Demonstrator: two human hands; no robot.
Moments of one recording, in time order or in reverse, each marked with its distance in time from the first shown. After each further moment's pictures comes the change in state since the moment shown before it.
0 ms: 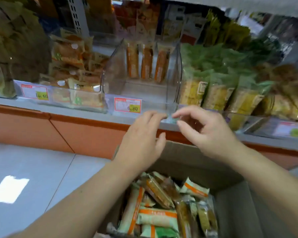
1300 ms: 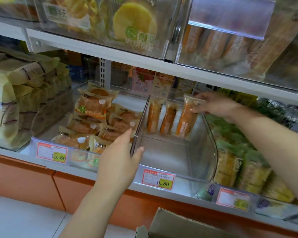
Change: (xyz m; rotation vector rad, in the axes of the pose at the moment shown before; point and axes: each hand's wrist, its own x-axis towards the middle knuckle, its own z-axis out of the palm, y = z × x) left_hand 0.078 -0.108 -0.085 -0.115 0.189 -0.459; right_hand 0.272 0.049 -0.041 -0.135 -0.056 0.497
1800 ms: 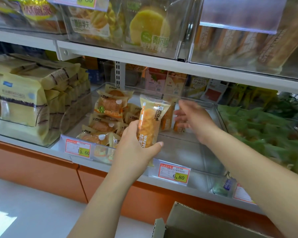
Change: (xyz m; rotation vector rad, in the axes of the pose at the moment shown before) left_hand -0.004 0.005 -0.023 -0.296 -0.015 -0.077; right_hand -0.055 -0.055 0.092 0.675 0.040 0.083
